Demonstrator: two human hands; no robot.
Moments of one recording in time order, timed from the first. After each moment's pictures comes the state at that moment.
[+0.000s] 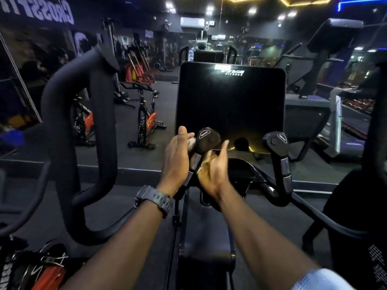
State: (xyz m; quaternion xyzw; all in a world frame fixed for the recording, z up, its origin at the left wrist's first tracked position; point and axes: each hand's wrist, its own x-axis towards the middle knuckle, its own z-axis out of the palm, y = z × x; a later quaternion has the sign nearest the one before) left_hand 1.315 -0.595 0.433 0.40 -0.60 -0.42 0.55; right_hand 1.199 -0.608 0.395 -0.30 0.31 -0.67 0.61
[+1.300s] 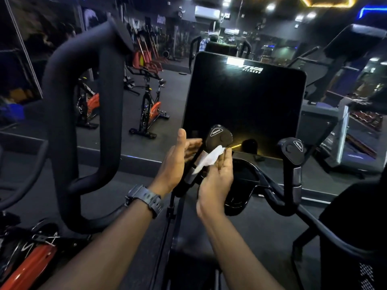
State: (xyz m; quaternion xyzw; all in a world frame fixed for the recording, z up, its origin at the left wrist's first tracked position) left_hand 1.335 -0.617 0.405 0.34 -0.59 -0.53 0.50; right_hand 1.246 -0.582 0.378 -0.32 0.49 -0.74 0.31
